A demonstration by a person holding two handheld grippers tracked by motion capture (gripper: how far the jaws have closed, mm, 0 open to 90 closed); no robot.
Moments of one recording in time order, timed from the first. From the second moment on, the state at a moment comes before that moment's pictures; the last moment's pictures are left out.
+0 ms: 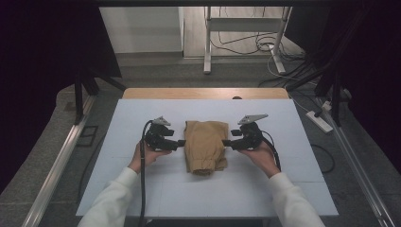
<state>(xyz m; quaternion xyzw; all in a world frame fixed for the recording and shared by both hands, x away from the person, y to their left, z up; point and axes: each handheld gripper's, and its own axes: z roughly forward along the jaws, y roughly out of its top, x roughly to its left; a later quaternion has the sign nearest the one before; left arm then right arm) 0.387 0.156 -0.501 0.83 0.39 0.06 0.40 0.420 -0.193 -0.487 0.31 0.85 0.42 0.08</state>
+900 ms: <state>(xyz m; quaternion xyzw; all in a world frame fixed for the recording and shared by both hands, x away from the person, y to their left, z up) 0.308 0.188 -0.518 0.83 0.40 0.05 0.39 0.341 -0.260 -0.504 0.32 0.86 0.39 0.09</state>
